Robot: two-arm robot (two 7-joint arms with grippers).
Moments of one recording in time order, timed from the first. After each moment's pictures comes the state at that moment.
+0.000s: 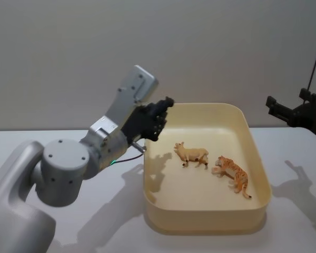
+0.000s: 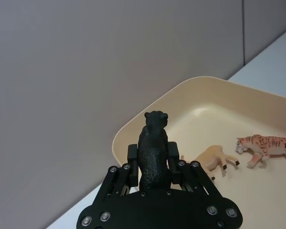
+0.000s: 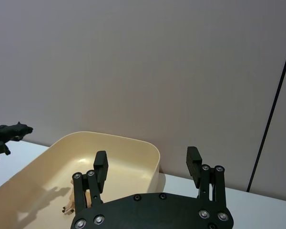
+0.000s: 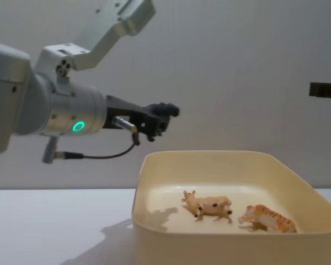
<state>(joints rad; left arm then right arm) -0.49 0.25 0.40 -1.50 -0.05 0.40 -0.28 0.27 0.35 -0.09 -1.64 0.41 0.31 0.27</state>
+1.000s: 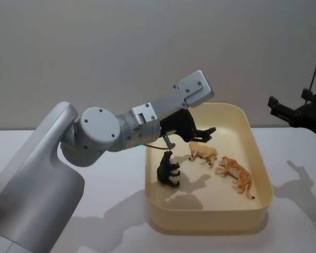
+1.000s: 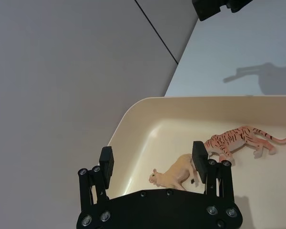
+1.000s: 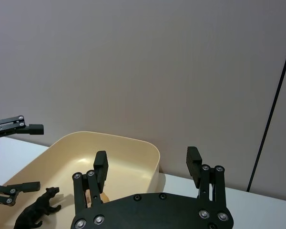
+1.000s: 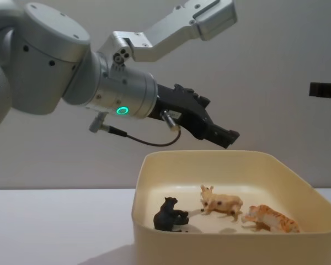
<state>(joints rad) -0.69 0.17 0.46 -1.29 0.25 0.22 -0.67 0.27 0.35 -0.09 -1.64 0.41 0.31 0.27</state>
